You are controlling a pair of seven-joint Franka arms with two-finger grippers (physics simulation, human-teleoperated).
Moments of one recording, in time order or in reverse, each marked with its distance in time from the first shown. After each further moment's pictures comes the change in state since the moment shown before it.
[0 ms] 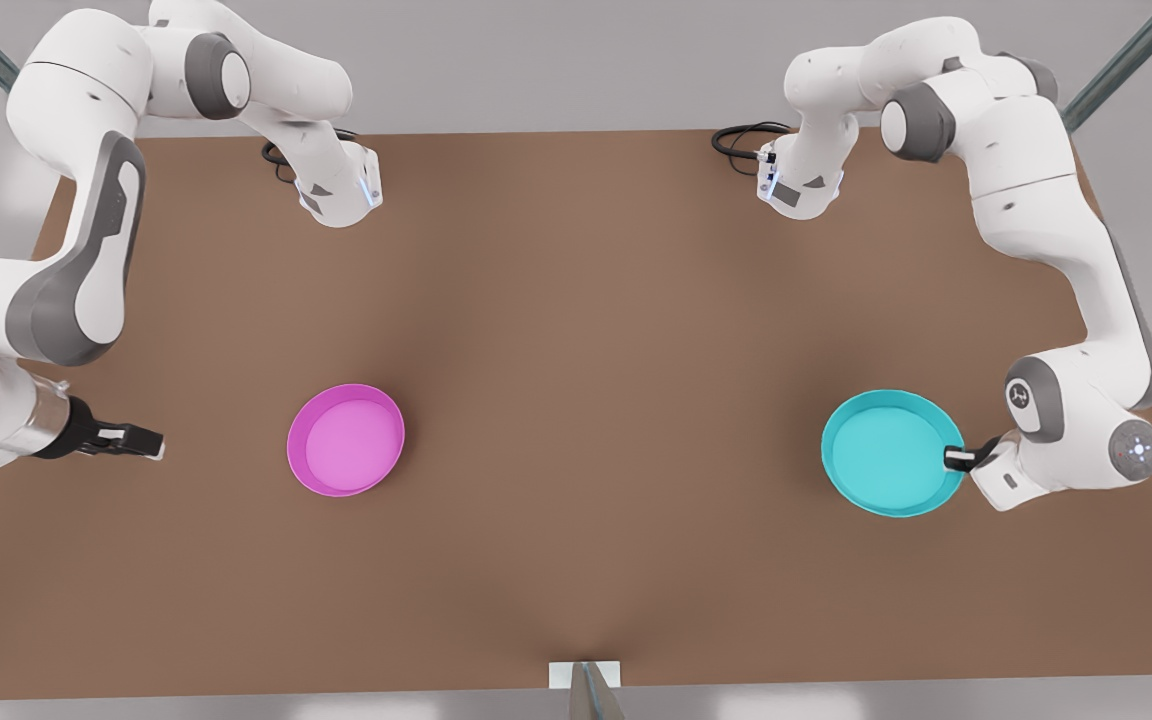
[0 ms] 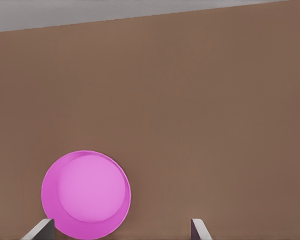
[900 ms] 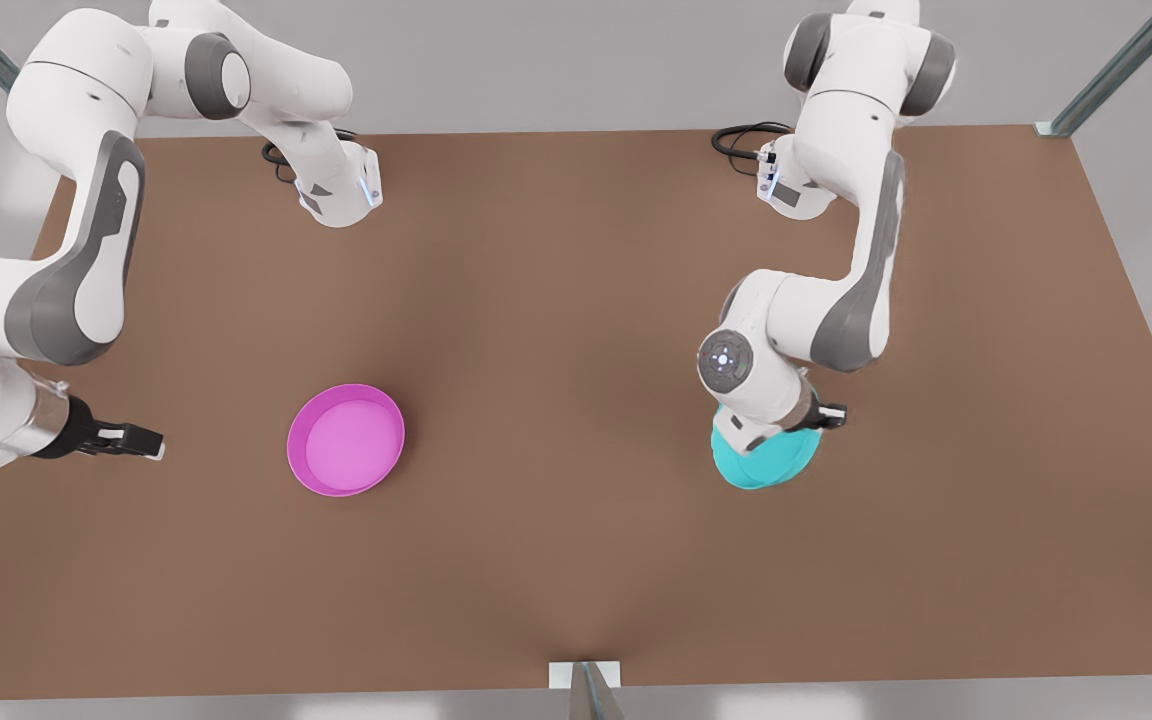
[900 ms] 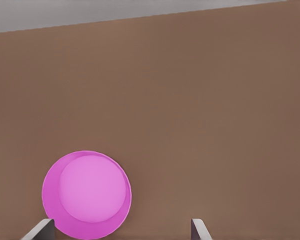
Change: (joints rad) left arm -0.609 -0.120 -0.005 -0.009 0.601 -0.241 -0.724; right arm 0.002 0.000 0.000 0.001 0.002 0.000 0.000
